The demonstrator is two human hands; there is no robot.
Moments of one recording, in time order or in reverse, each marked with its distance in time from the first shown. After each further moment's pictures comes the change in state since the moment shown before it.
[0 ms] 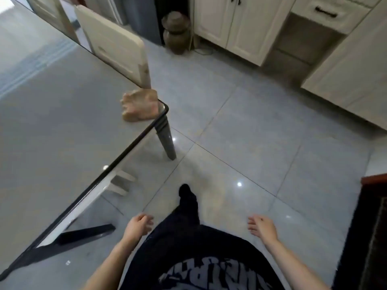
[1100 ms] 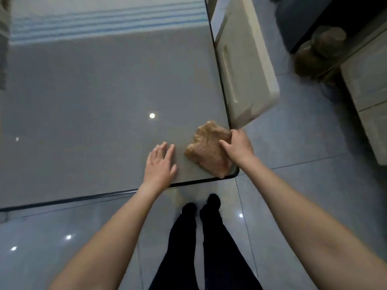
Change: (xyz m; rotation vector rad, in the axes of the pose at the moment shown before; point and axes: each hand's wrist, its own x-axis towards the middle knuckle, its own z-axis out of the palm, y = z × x) left_hand 0.183 0.231 -0.094 0.601 0.626 0.237; right_hand 0.062 -0.480 0.423 -1.295 -0.420 -1.119
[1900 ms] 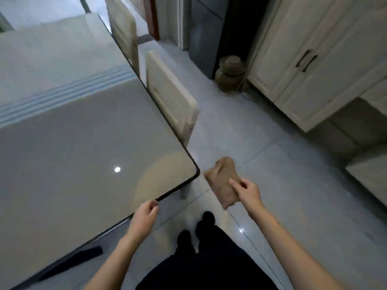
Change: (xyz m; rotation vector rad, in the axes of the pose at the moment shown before) left_hand -0.094 0.016 -0.016 -0.479 -0.237 0.055; right_hand -0.237 0.087 -0.019 1.060 0.368 0.390
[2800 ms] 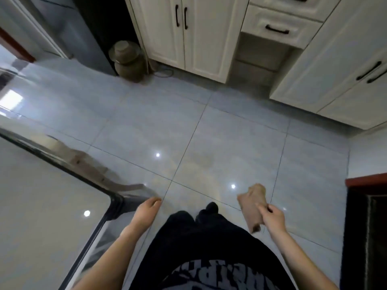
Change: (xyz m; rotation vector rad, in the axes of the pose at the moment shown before) left_hand 0.038 0.181 0.184 0.348 -0.526 0.118; right_hand -0.068 0.228 -0.255 0.120 0.642 0.522
